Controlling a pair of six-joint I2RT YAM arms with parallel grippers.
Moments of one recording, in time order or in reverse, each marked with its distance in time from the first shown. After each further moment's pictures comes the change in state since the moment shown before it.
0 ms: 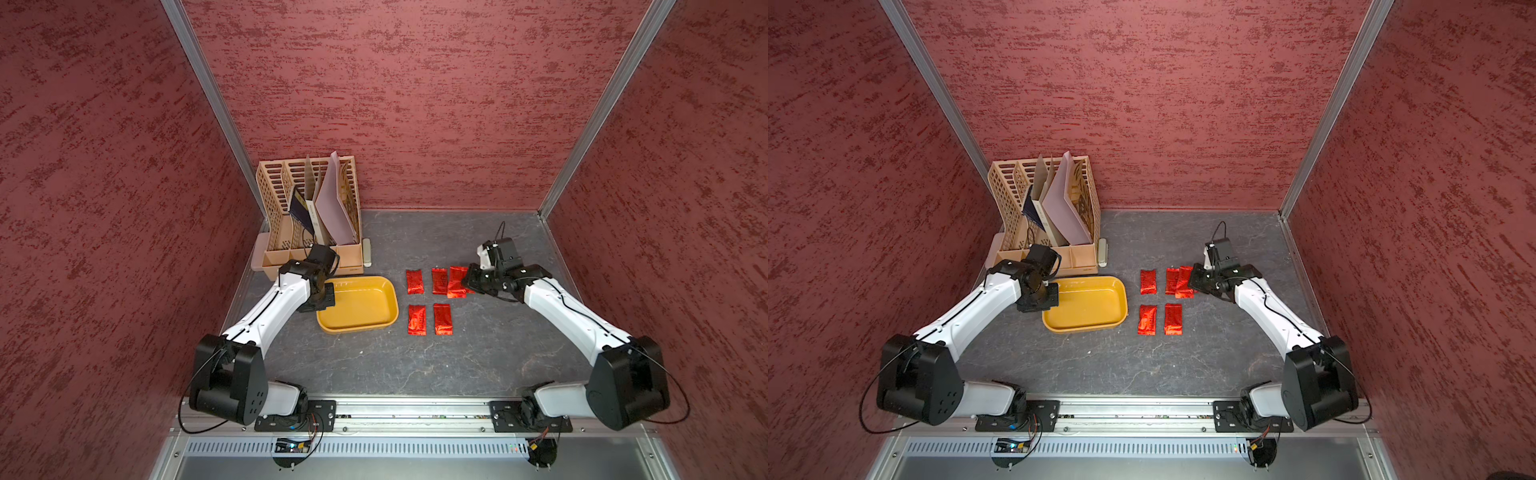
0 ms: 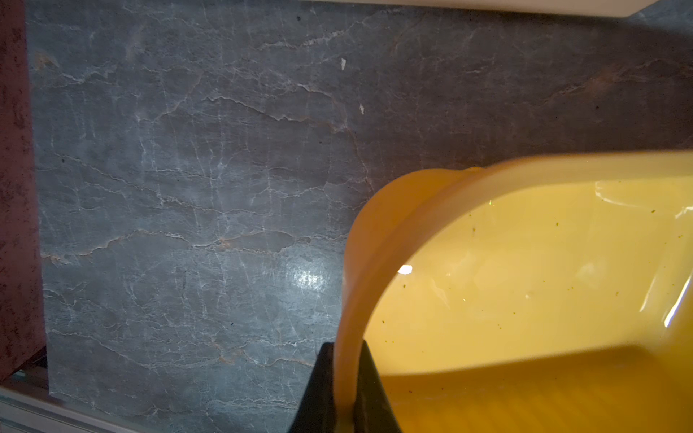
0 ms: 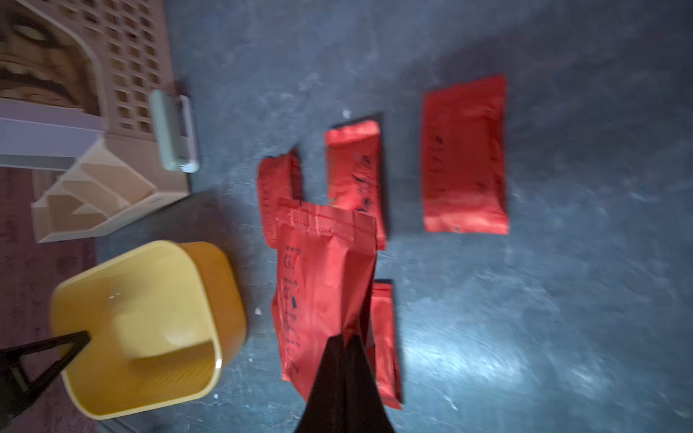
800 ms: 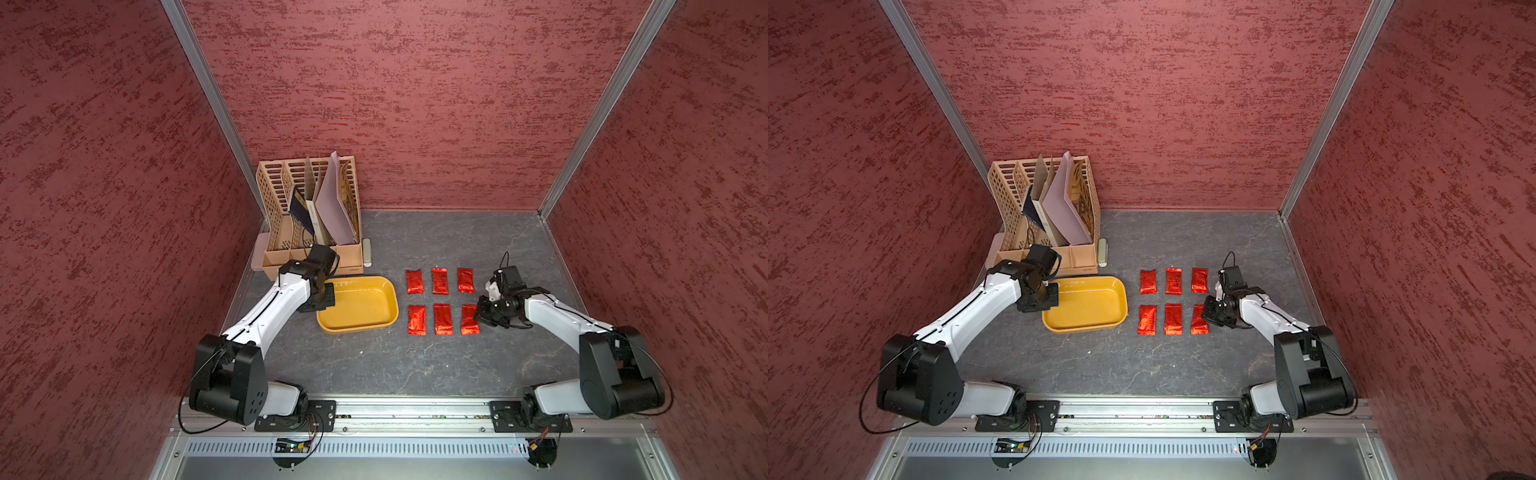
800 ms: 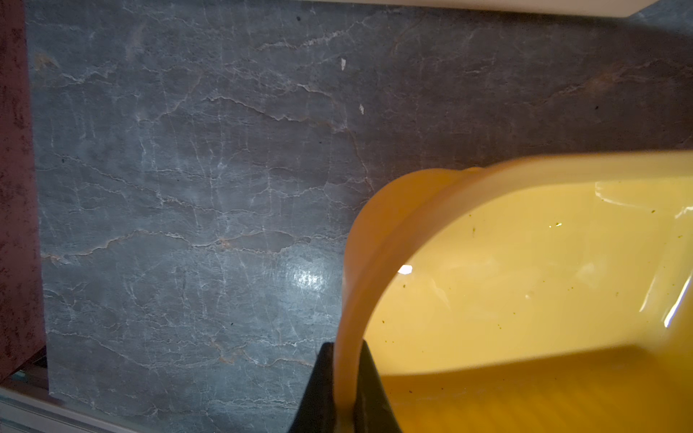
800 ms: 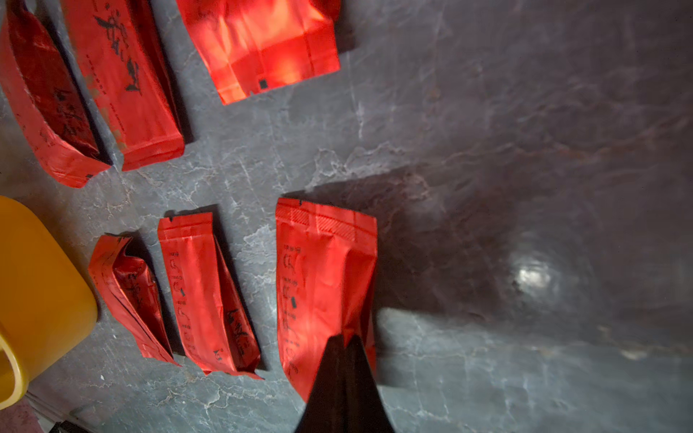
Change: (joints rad) left arm 0.000 0.000 0.000 0.000 0.000 0.000; right arm -0.108 0.058 -0.244 0.041 -0.059 -0.116
